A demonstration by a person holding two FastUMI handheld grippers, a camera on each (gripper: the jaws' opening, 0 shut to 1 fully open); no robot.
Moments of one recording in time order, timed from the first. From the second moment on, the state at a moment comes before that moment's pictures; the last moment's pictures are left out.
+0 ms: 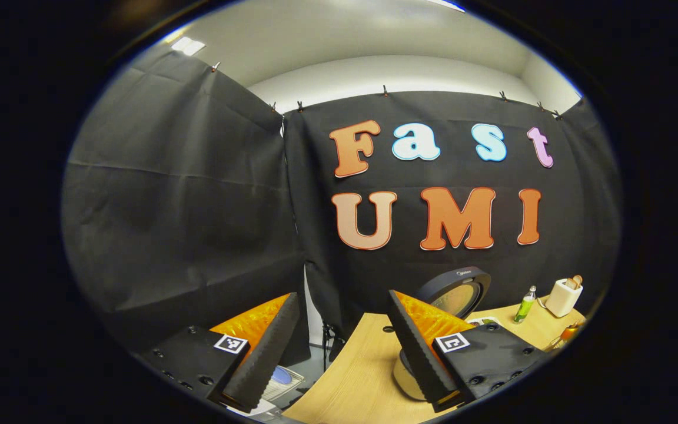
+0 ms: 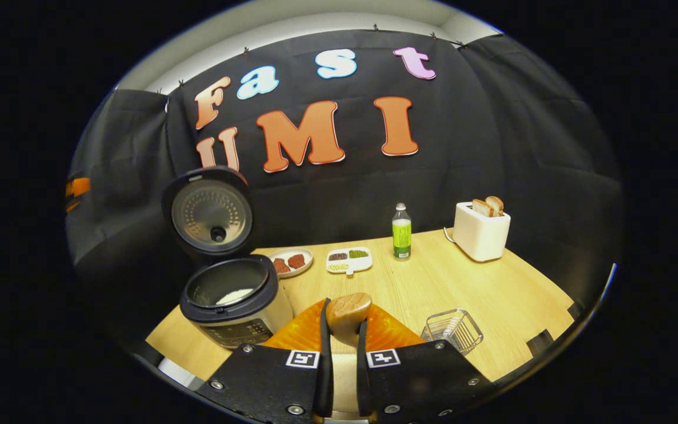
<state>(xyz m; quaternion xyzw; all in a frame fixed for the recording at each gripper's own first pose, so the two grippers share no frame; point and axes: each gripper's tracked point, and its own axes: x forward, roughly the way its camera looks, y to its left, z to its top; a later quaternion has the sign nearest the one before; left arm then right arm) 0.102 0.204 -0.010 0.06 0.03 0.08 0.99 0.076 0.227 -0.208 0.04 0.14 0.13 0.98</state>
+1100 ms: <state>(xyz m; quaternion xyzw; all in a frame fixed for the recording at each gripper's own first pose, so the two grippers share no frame) 0.109 0.201 -0.032 0.06 0.06 0.06 0.99 0.065 0.275 -0.263 0.26 0.22 0.17 0.93</state>
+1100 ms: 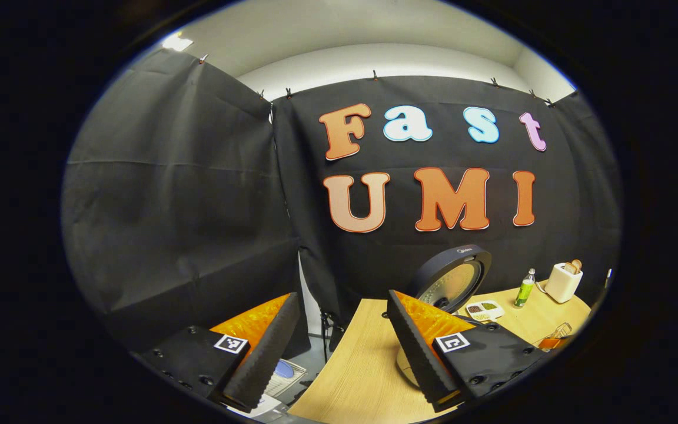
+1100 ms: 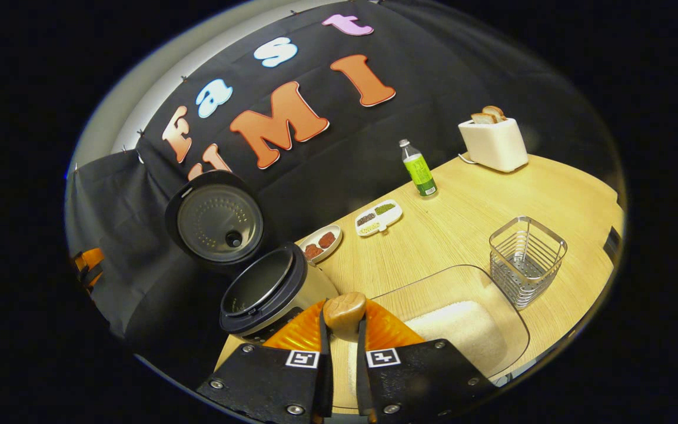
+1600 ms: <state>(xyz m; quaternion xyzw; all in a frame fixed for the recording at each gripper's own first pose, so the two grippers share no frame) 0.108 0.196 -0.021 0.06 0.05 0.07 0.99 0.067 0.258 -0.277 0.45 0.26 0.13 0.84</state>
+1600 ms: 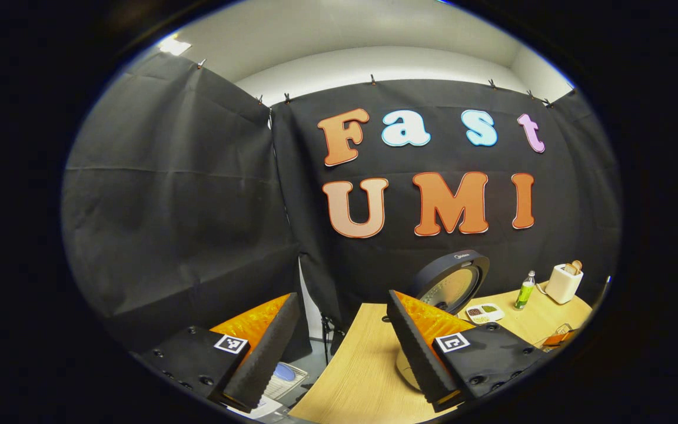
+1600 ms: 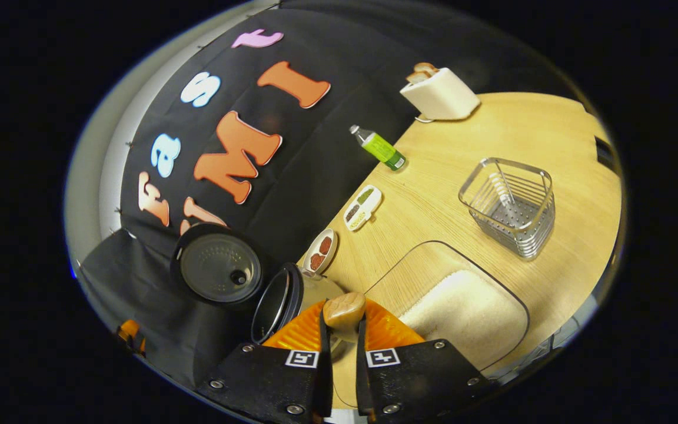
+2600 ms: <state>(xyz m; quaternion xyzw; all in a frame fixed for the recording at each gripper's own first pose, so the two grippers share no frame) 0.108 0.178 -0.008 0.04 0.03 0.06 1.00 0.060 0.197 -0.236 0.63 0.21 0.06 0.74</state>
